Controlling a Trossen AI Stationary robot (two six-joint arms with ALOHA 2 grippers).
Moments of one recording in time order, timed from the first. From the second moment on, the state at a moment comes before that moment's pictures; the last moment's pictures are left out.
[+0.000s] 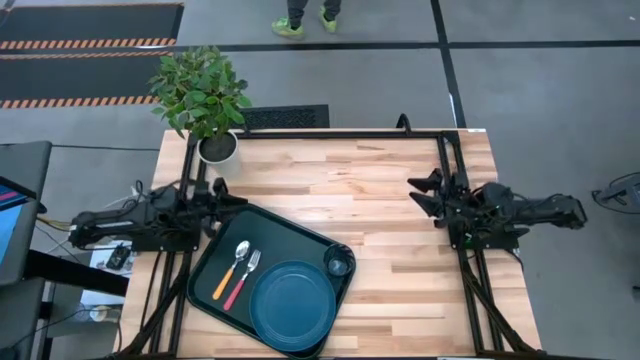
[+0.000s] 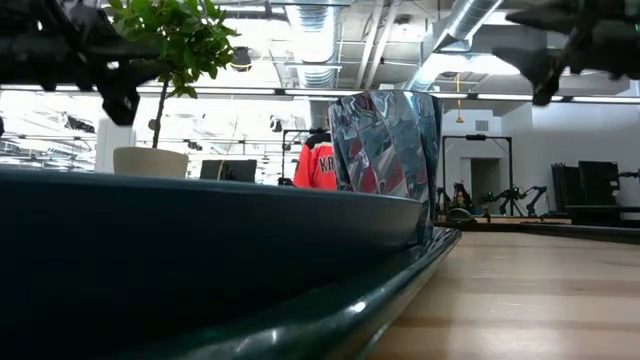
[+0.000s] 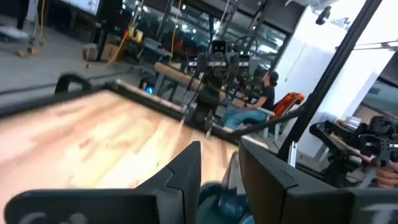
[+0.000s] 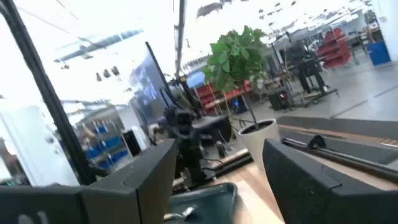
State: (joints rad) left arm 0.11 0.00 0.06 0.04 0.04 -0.43; right arm 0.02 0.11 0.07 0.37 0.26 0.35
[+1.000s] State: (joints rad) left arm 0.11 0.00 0.01 0.03 -0.01 -0.32; right arm 0.02 0.03 0.01 0.14 0.27 0.34
